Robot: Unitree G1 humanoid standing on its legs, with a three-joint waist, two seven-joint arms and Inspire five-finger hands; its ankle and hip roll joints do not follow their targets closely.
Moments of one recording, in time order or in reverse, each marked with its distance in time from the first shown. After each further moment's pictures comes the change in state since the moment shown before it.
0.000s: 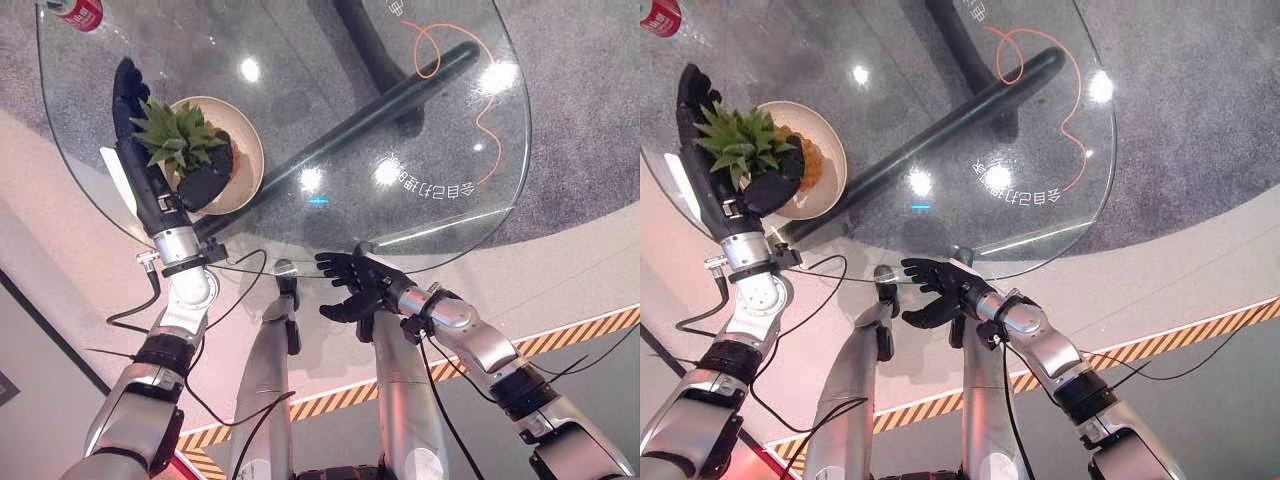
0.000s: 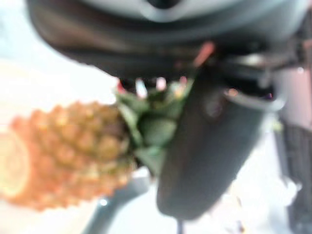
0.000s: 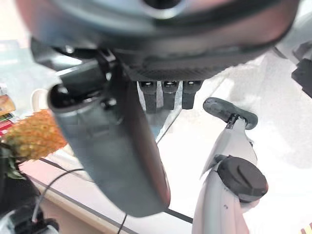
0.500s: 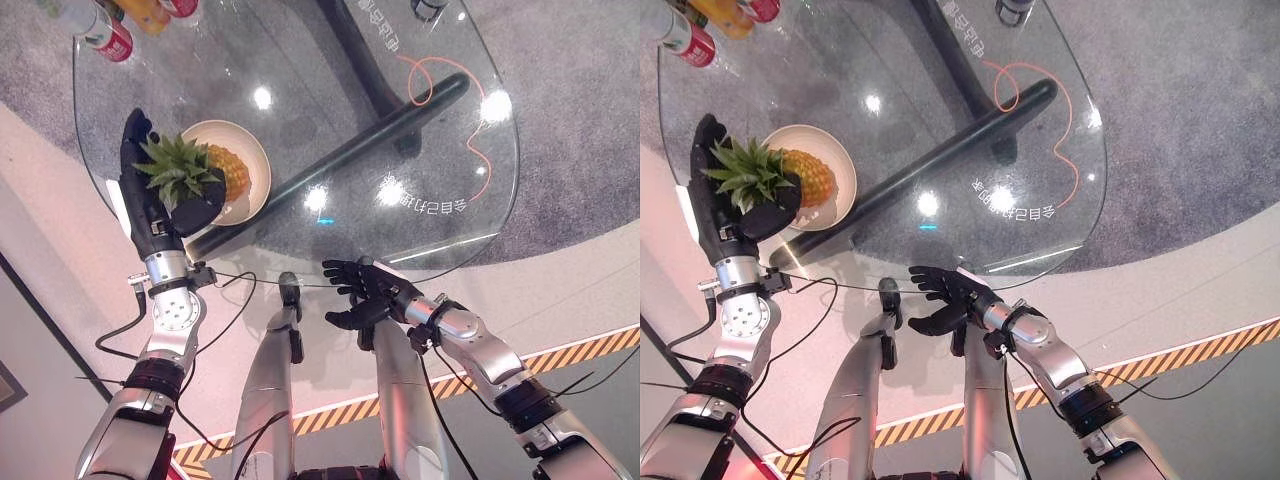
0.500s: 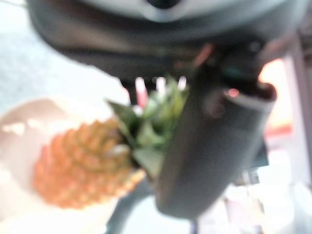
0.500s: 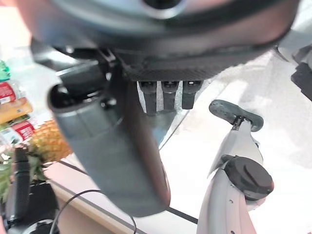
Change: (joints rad) left arm 0.131 0.011 0.056 -0.028 -0.201 0.081 -0.265; right arm 0.077 -0.002 -0.055 0.000 -0.026 -0.034 0.042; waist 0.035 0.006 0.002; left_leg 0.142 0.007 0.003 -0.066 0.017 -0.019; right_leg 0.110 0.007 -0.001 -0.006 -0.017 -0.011
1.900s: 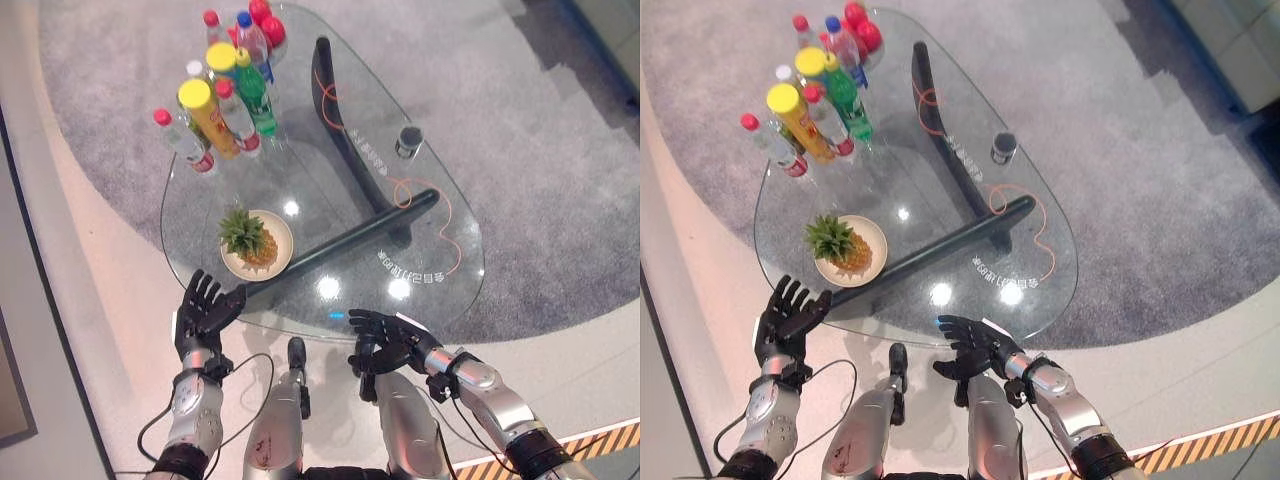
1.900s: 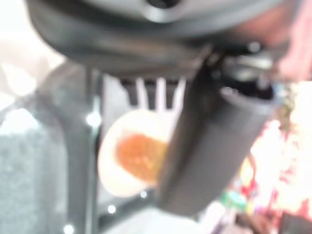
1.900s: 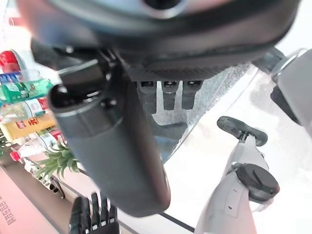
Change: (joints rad) left arm 0.363 -0.232 0.057 0.036 -0.486 0.269 -0.344; right arm 0.273 0.043 -0.107 0.146 -0.047 -0.075 0.037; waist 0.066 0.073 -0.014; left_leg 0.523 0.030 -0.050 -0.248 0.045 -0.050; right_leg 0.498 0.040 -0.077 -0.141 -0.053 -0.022
